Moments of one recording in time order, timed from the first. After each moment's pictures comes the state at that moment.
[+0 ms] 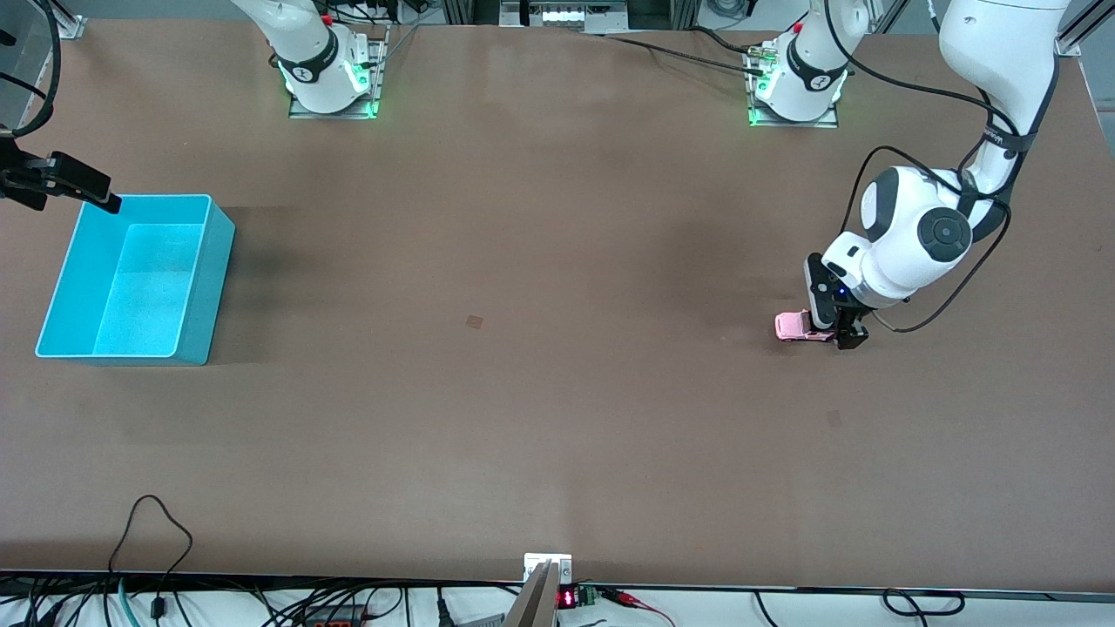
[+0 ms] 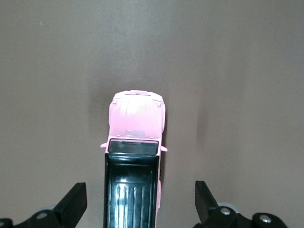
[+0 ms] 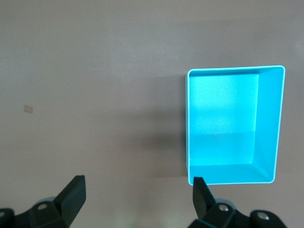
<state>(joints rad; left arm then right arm) 0.11 0.35 -0.14 -2.25 0.06 2.59 1.41 -0.05 0.01 -0.03 -1.60 0.01 1.55 -0.04</state>
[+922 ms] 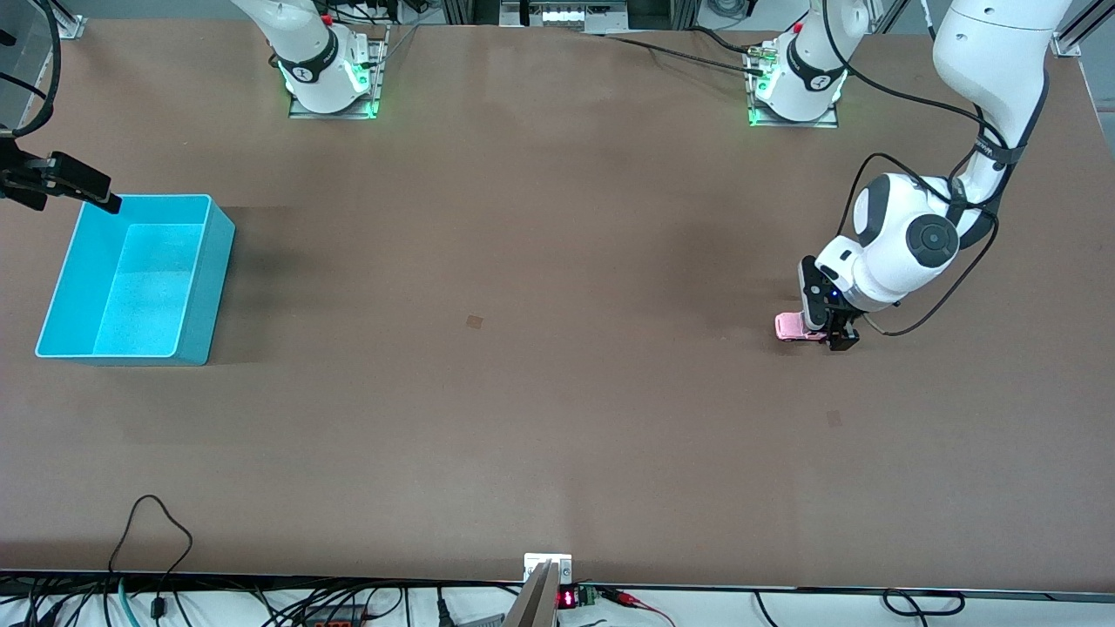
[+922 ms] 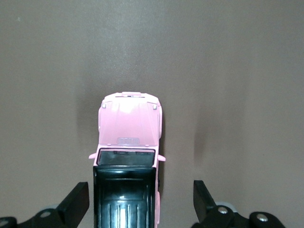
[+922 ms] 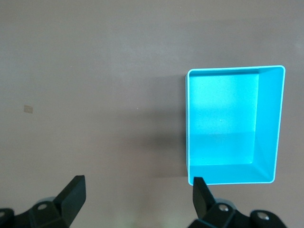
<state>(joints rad) 0.11 0.39 -0.14 -2.25 0.08 2.63 1.42 -0.06 0.01 -0.03 -1.60 0.01 1.55 -0.04</state>
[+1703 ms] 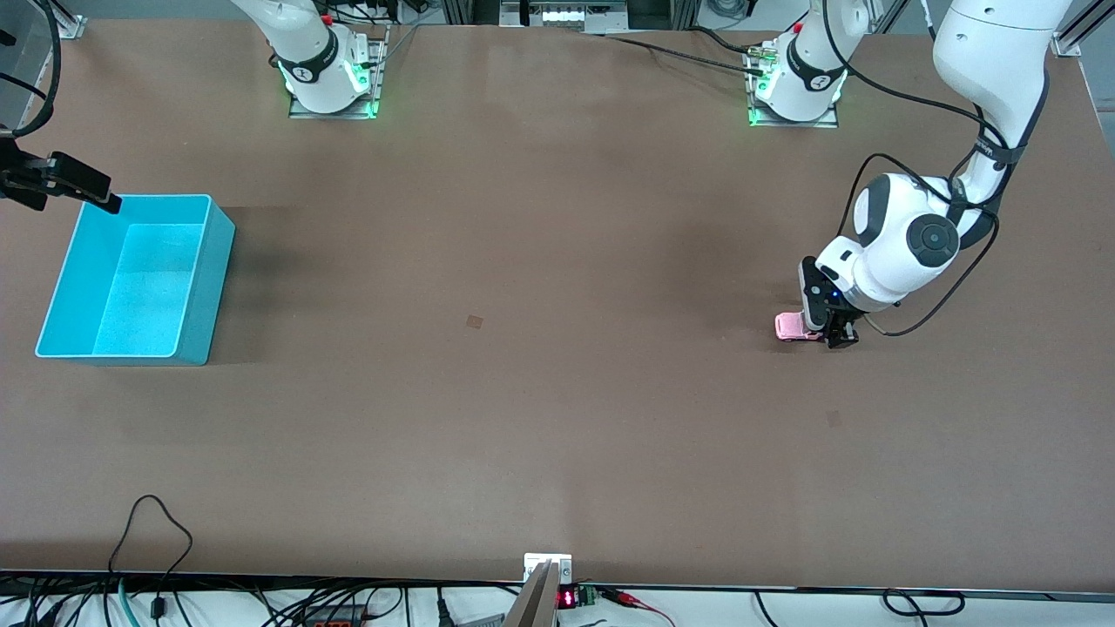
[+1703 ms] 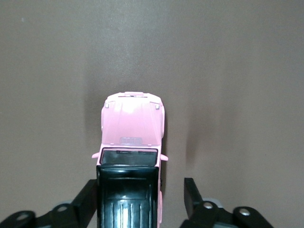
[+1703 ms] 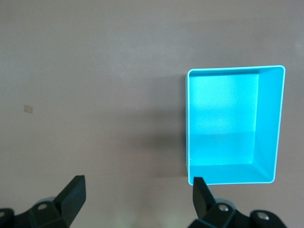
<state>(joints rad) 0.11 0.39 -0.14 -2.25 0.08 2.64 1.42 -0.06 0.01 -0.03 -1.60 0.01 1.55 -0.04</state>
